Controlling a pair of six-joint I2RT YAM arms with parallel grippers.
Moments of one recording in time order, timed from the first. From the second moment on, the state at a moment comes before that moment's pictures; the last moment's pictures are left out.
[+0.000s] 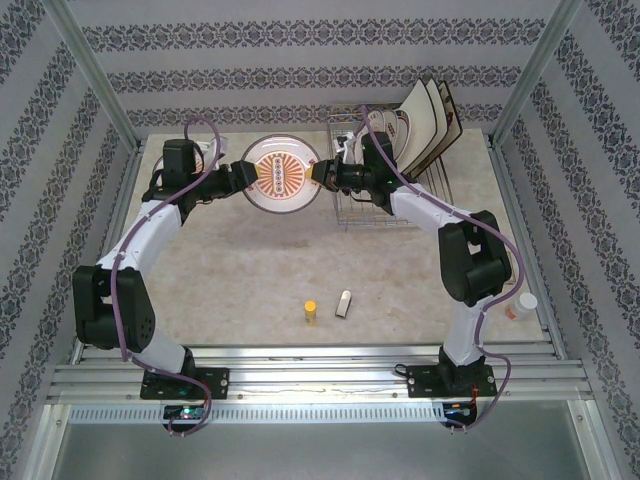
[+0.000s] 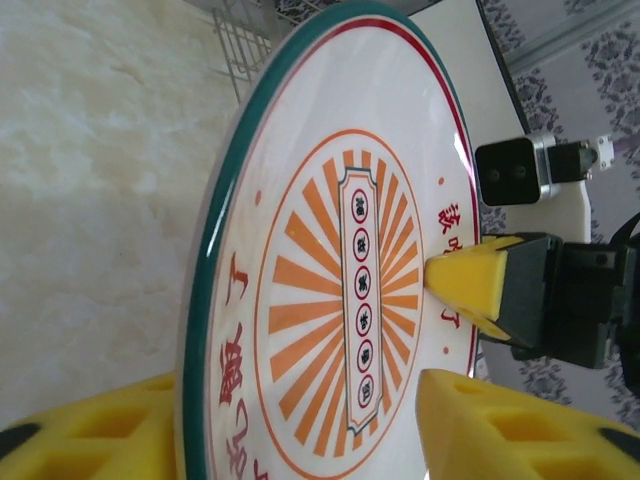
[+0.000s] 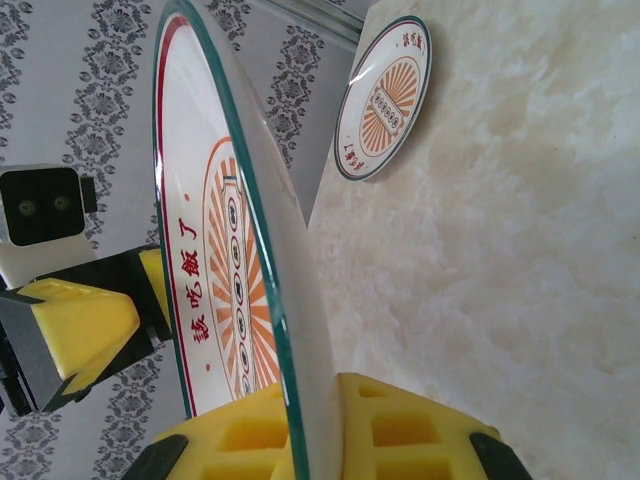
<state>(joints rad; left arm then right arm) -0.03 1.54 1.20 -0.22 0.73 -0.52 0.38 1.92 1.40 0.14 -0.82 0.89</state>
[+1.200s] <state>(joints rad) 0.20 1.56 1.04 0.07 0.46 -0.80 0.29 1.82 1.75 -0.76 -0.27 0.31</state>
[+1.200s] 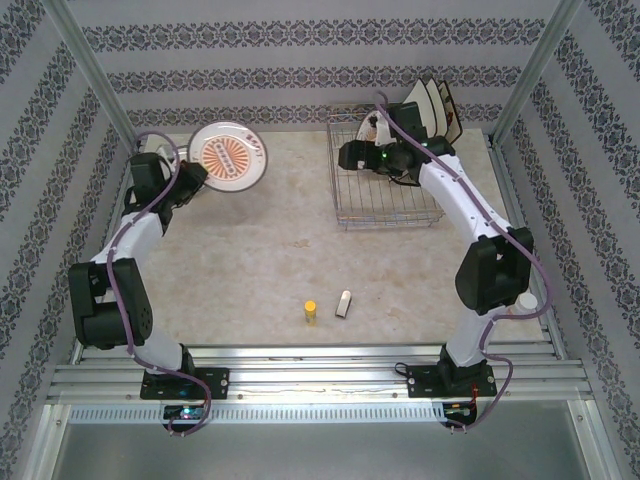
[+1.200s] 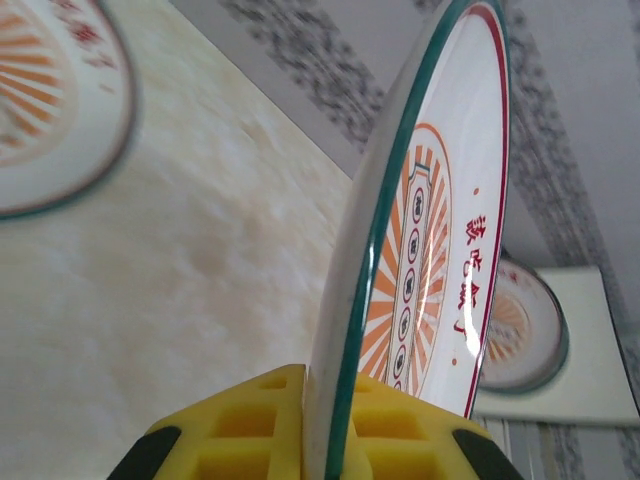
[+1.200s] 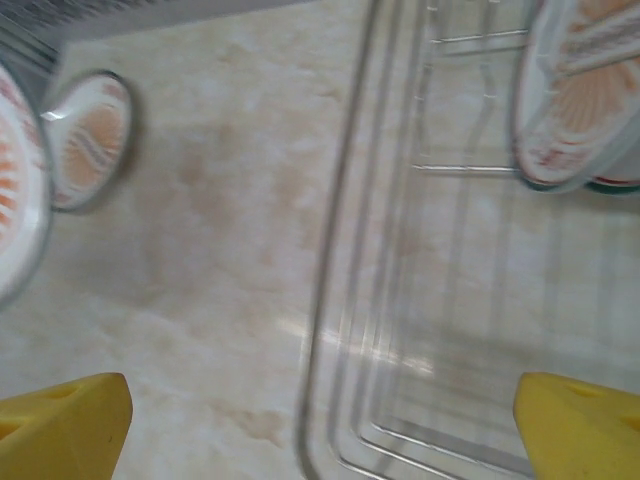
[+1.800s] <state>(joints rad) 0.33 1.73 1.03 0.22 0.29 -0.93 0.29 1.82 1.82 -1.06 0.03 0.14</state>
